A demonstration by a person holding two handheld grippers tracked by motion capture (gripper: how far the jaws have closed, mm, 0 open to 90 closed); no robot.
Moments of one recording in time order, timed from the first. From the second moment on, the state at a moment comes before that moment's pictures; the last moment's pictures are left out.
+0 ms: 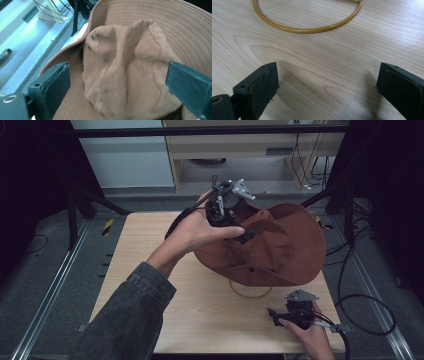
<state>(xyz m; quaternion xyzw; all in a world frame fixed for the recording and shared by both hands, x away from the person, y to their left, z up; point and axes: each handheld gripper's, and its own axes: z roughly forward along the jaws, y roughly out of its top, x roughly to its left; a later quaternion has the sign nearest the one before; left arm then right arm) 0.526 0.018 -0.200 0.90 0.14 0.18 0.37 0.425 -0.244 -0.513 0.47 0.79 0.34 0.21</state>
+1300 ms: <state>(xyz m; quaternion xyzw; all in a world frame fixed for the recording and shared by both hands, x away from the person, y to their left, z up) 0.481 0.214 -0.349 0.87 0.28 0.21 0.34 0.424 -0.244 -0.513 0.47 0.79 0.34 0.21</state>
